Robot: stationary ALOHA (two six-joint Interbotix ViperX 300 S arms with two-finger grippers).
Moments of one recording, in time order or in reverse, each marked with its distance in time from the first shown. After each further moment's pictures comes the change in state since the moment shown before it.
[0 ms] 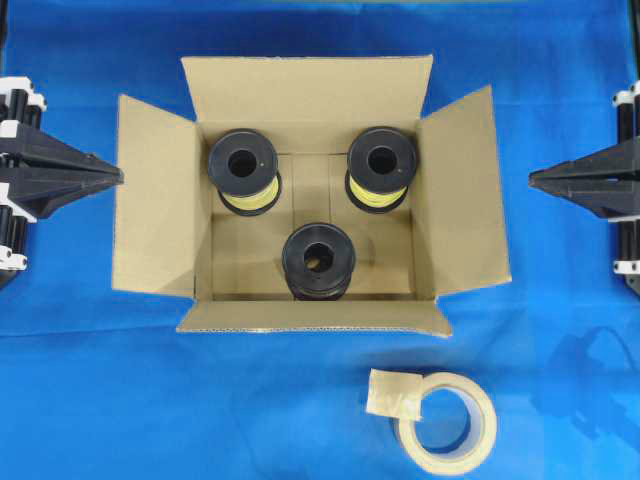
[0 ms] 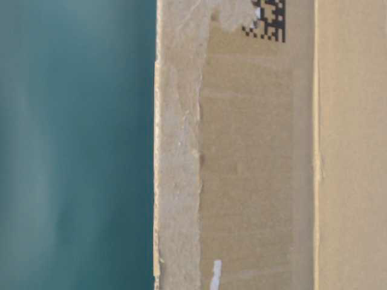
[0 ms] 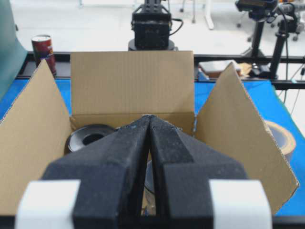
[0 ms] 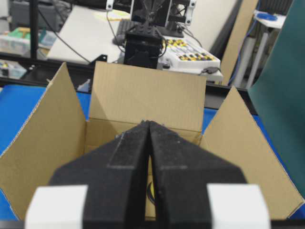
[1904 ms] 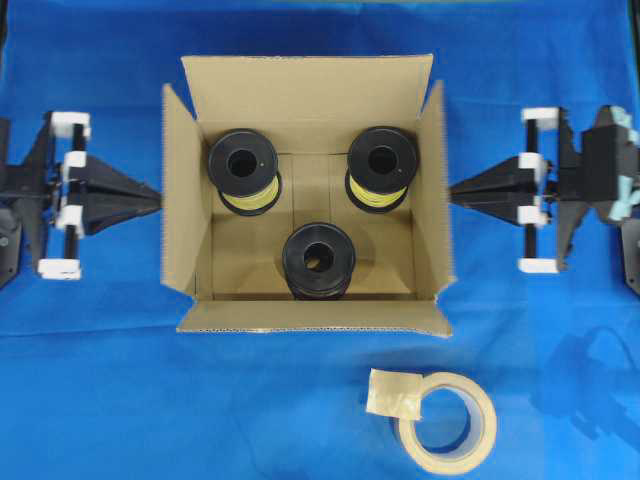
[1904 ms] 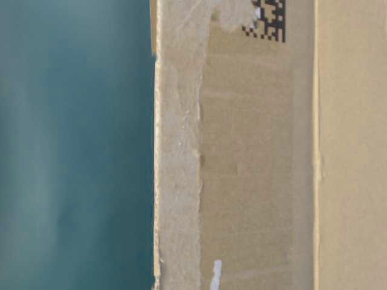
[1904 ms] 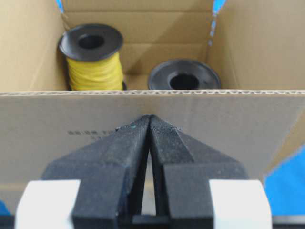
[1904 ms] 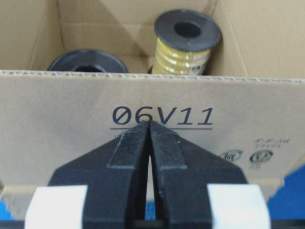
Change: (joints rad) left arm 0.023 0.295 0.041 -0.035 -0.094 0.026; right arm -0.049 0.453 -0.066 0.084 -0.018 -0.009
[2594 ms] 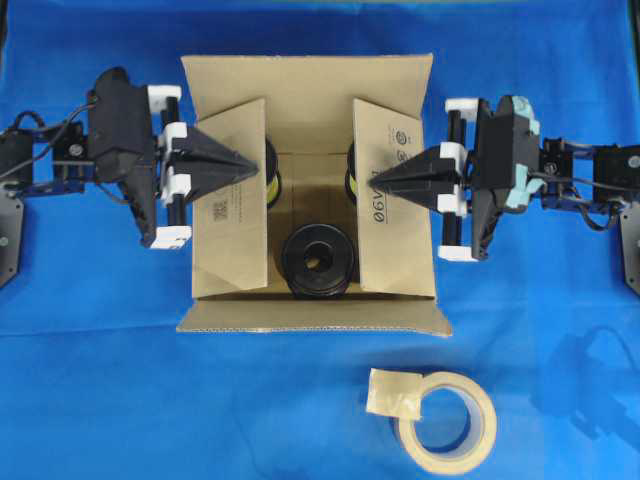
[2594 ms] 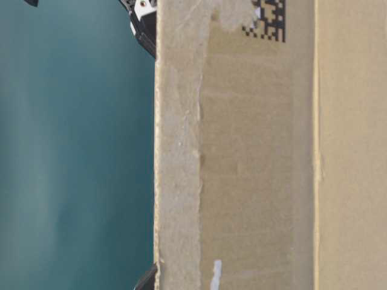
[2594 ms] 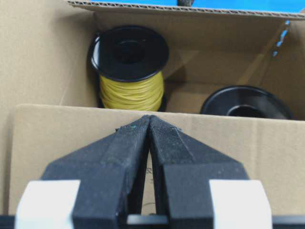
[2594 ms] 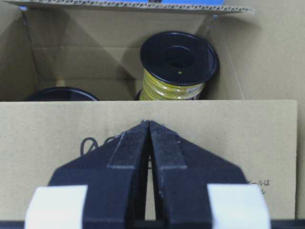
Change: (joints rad) left arm 0.089 0.371 -0.241 0.000 0.000 0.017; right arm -0.028 0.270 -0.181 0.000 -0.052 0.000
